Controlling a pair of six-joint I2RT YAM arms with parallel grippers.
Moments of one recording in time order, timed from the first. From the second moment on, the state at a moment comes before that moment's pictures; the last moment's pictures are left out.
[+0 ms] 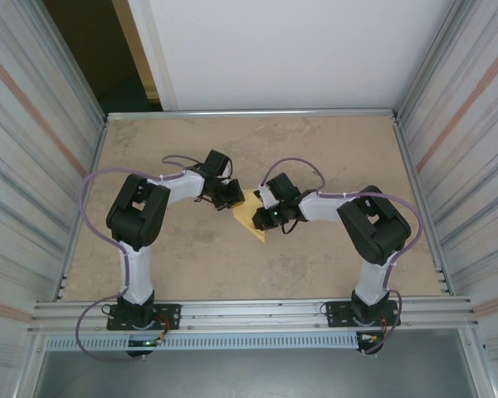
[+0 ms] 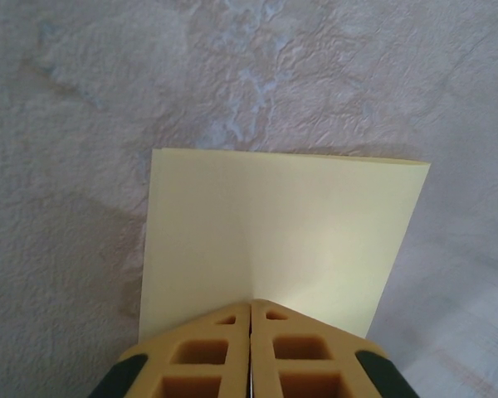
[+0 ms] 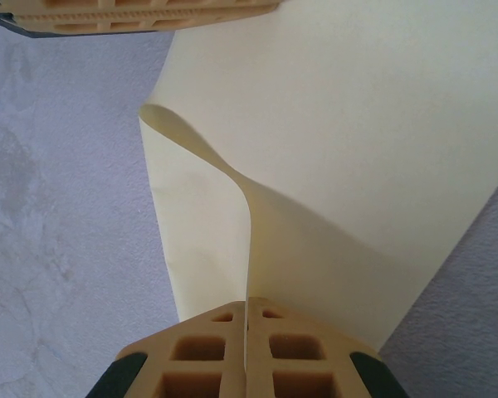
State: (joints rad) left arm -0.48 2.01 1.25 -0.35 0.42 -0.80; right arm 0.64 1.83 0.95 -0.15 -0.41 0.33
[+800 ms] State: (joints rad) left arm -0.48 2.02 1.27 -0.37 0.42 -0.77; right arm 0.64 1.82 0.95 -0.17 -0.40 0.33
